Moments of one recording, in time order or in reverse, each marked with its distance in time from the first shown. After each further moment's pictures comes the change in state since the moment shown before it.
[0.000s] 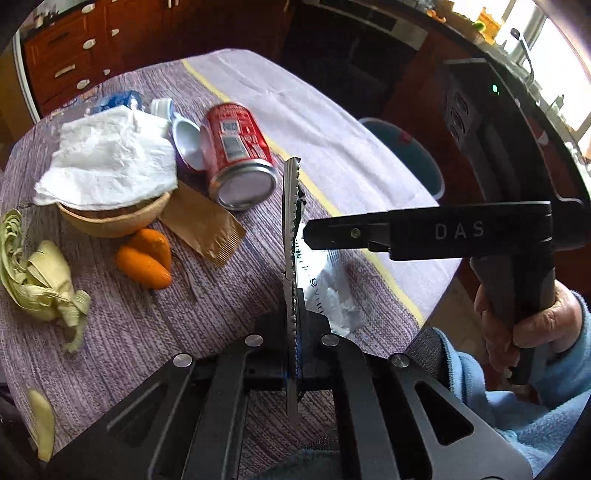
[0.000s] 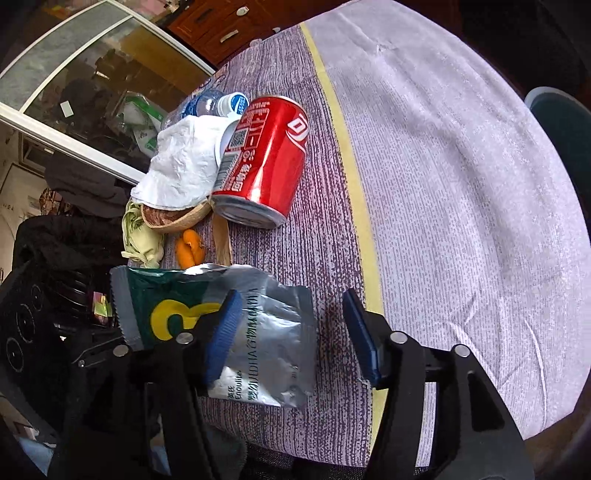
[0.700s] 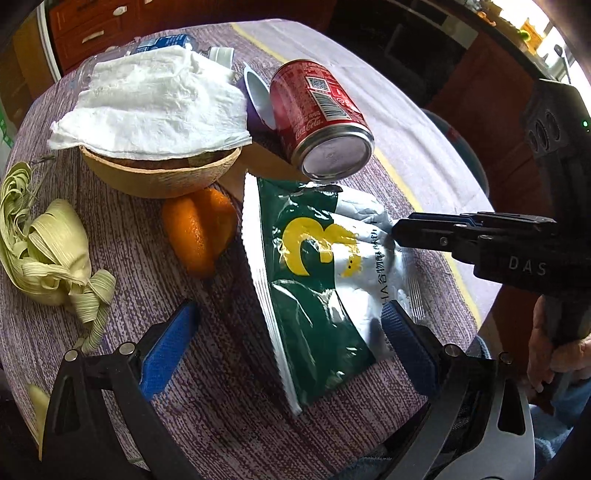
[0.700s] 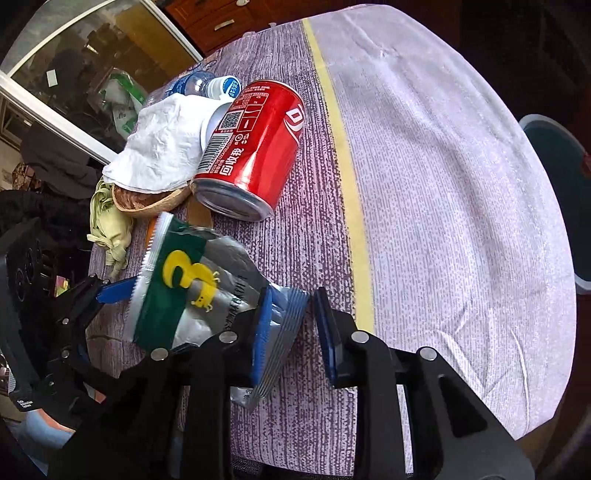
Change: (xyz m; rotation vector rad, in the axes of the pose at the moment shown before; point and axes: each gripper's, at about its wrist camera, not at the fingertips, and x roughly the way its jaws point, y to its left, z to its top) left arm 0.025 0.057 -0.009 -0.085 0.097 0.084; right arm 0.021 0.011 -0.004 -0.091 0.021 -0.159
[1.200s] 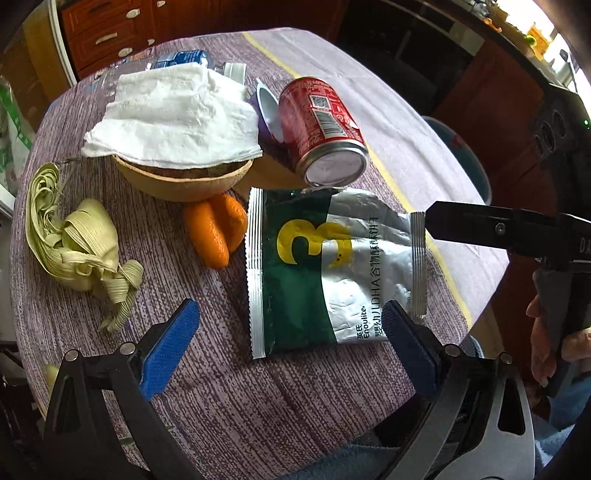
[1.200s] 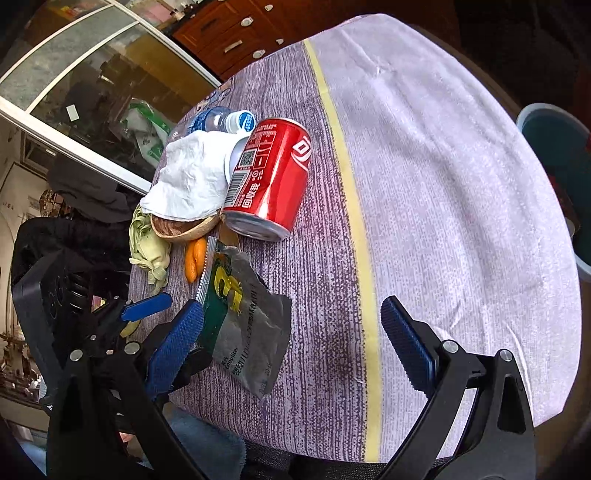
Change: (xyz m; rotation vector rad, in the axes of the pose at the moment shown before) left arm -0.028 -0.002 -0.014 -0.031 0.016 0.027; right arm -0.026 -0.012 0.003 0.071 -0.046 0.154
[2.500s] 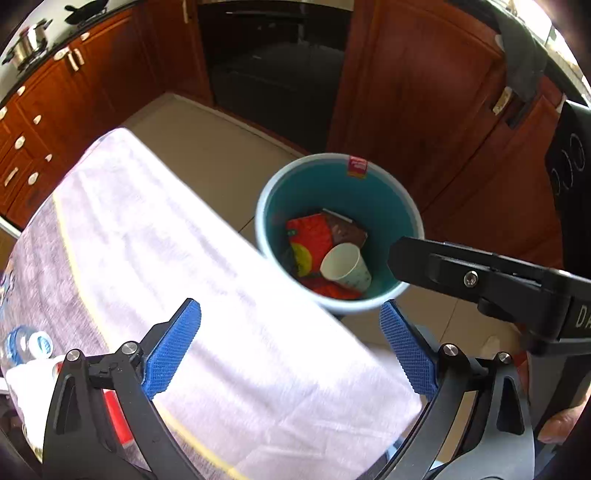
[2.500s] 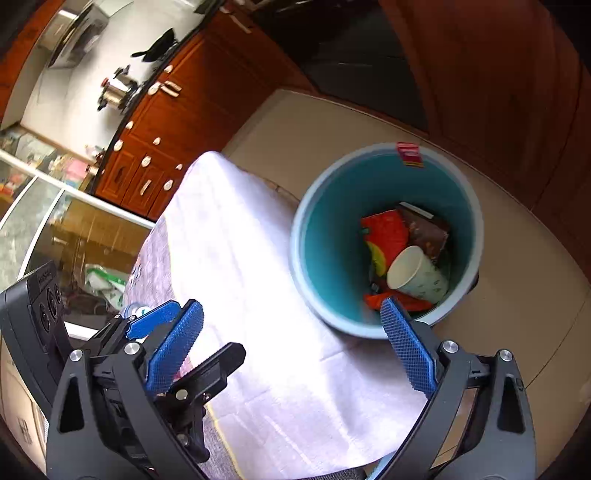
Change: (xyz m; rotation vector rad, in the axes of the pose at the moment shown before) left arm 0.065 -0.257 0.170 0.382 -0.016 -0.001; right arm -0.152 -0.201 0.028 0.438 -0.333 -0.080
